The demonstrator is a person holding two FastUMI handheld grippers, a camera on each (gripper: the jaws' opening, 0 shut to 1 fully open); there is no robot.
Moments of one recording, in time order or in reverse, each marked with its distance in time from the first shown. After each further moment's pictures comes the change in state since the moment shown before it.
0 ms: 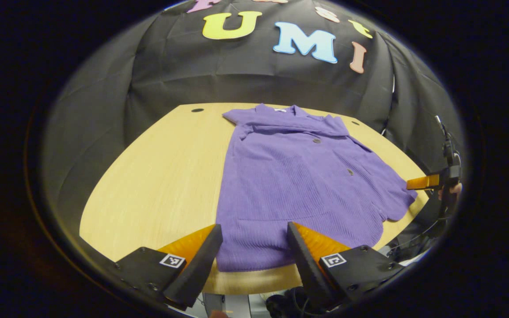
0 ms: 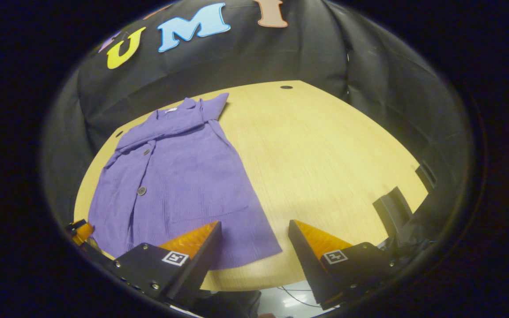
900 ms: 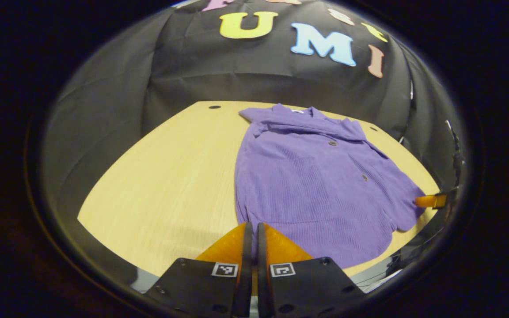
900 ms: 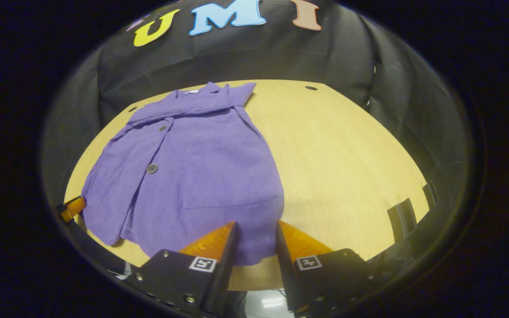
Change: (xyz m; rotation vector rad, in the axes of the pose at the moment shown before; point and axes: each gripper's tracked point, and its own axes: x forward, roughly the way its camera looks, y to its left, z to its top) left arm 0.007 0.001 -0.001 -0.101 0.004 0.126; right arm 0.012 0.035 -0.011 -0.179 0.015 0.028
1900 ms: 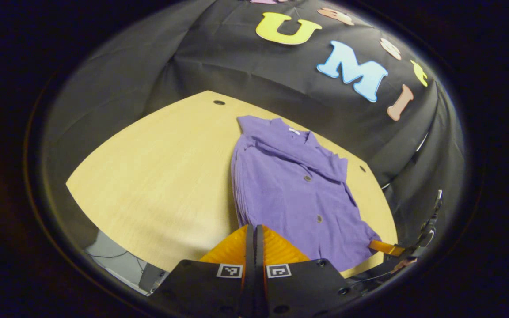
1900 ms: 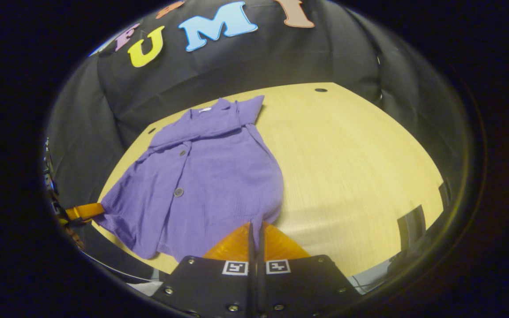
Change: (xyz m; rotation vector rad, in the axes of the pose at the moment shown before) left arm -0.043 -0.067 0.086 -0.336 0.017 -0.090; right arm -0.024 0.001 0.051 0.105 -0.071 0.202
